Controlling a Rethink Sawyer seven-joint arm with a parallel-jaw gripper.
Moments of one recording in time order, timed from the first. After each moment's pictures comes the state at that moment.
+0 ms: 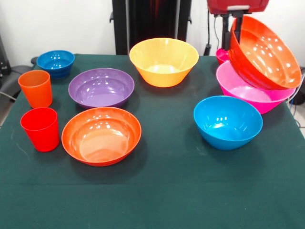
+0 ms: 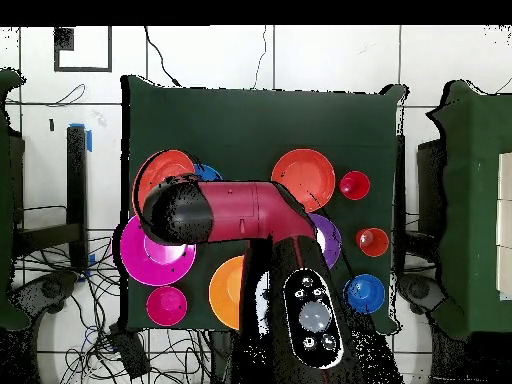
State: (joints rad) arm -0.25 -0.91 0.24 1.76 -0.11 0.58 1.86
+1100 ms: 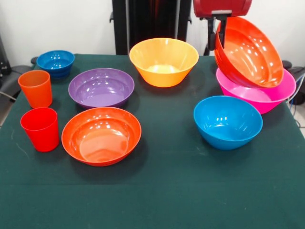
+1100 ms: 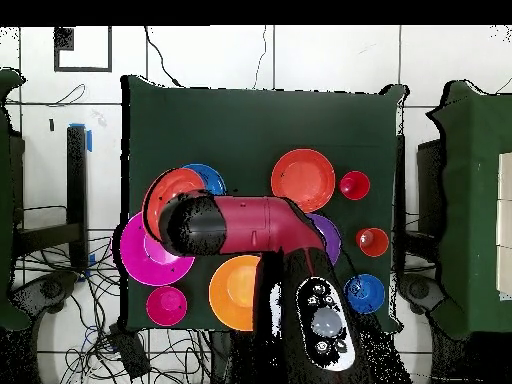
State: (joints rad) arm -0.28 -0.91 0.24 1.84 -0.11 0.58 1.86
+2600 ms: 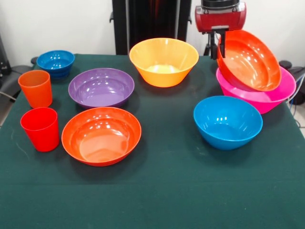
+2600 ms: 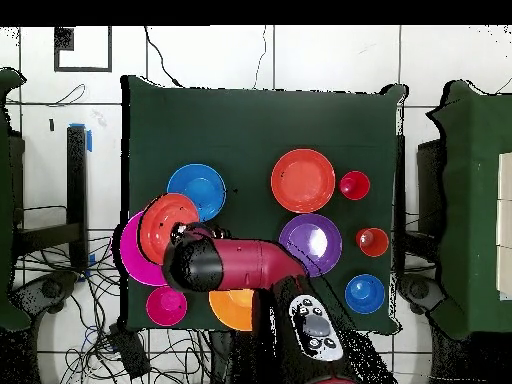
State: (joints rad) arm -0.29 -0.86 0.25 2.07 -0.04 0.27 1.88
